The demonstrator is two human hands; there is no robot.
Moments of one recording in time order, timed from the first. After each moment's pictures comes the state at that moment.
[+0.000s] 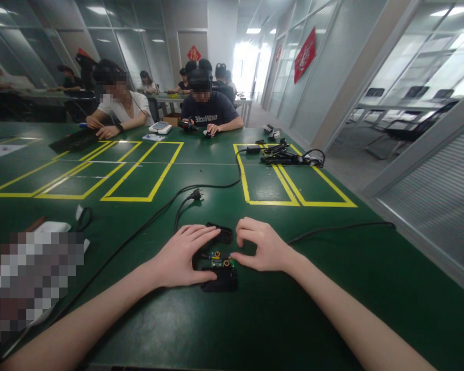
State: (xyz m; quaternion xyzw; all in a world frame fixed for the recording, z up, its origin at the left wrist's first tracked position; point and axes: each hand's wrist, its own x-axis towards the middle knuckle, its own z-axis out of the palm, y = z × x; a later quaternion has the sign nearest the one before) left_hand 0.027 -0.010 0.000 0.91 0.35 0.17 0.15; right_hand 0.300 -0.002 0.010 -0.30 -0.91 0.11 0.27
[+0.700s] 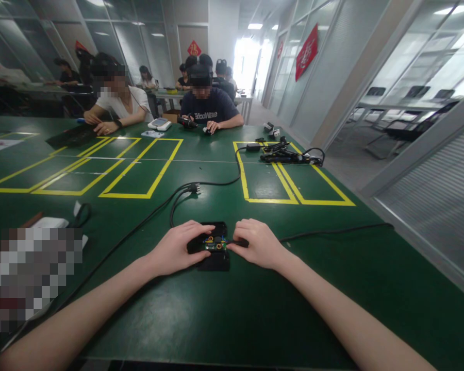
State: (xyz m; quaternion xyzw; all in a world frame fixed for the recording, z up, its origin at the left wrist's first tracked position) left_hand 0.022 -0.001 -0.006 0.88 0.34 0.26 0.20; right_hand 0.297 0.003 -0.011 -0.35 -0.91 0.04 0.22
